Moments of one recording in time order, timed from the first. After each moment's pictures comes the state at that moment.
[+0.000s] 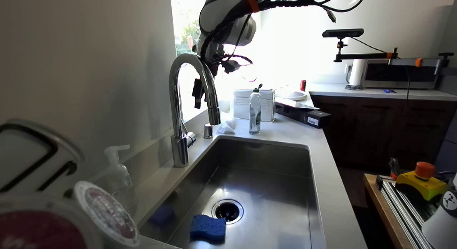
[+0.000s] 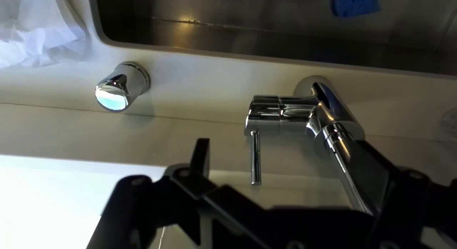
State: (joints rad) arm -0.17 0.37 -0.05 -1.71 0.10 2.31 -0.41
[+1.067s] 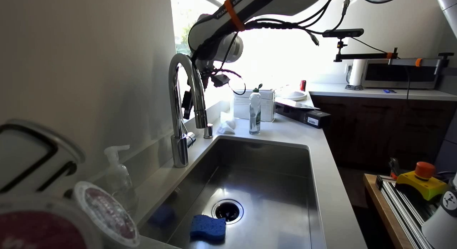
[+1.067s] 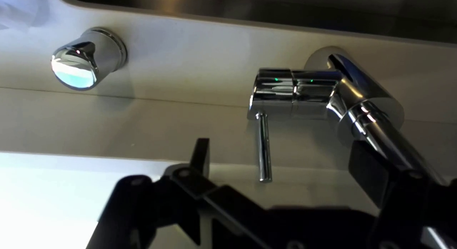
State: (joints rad) arm -0.22 0.55 0.02 -1.56 0.13 2.36 -0.44
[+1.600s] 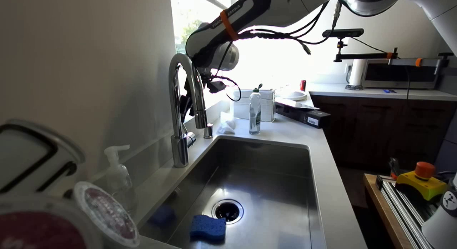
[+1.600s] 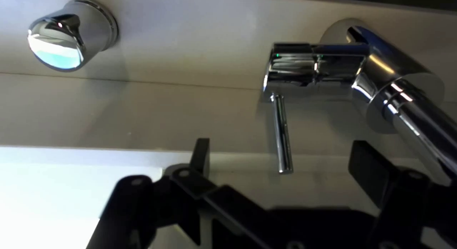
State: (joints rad) arm -0.27 0.64 0.07 -1.48 0.17 2.41 -0.47
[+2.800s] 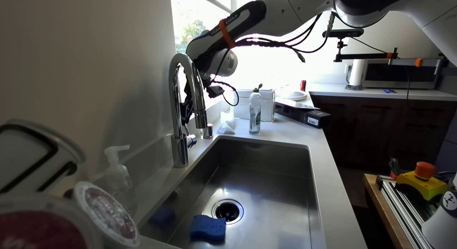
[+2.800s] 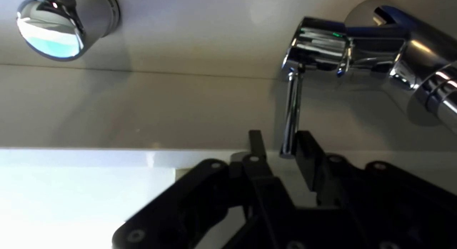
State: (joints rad) arm -0.32 0.71 0.12 -1.41 0.18 2.43 -0.51
